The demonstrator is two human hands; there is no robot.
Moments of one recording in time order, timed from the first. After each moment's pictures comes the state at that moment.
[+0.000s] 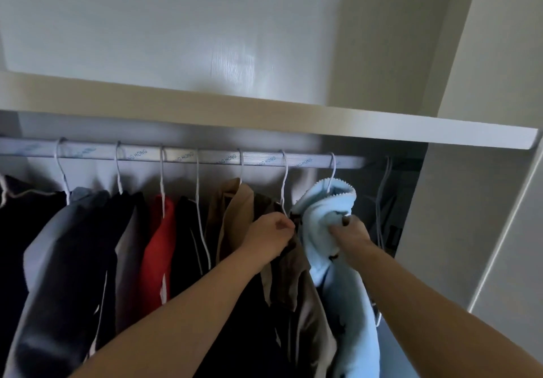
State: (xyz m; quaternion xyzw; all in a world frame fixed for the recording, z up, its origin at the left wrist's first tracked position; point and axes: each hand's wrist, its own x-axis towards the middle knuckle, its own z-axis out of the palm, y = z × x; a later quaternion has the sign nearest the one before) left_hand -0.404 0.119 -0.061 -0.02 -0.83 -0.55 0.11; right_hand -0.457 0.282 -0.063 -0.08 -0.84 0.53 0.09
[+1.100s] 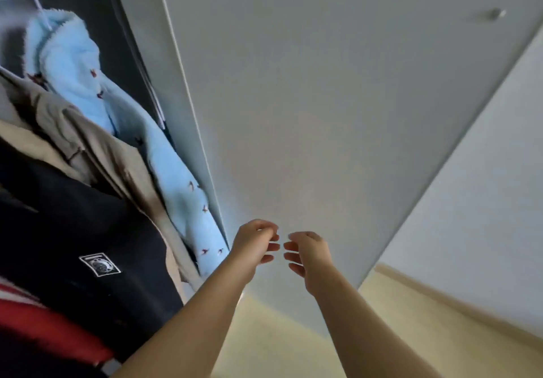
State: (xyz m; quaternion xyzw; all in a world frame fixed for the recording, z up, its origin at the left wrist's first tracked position) left_hand -0.134 0.295 -0.244 -0.05 -0.76 -0.56 -0.32; right_hand -0.061 0.373 -0.255 -0.47 -0.51 0.71 0.08
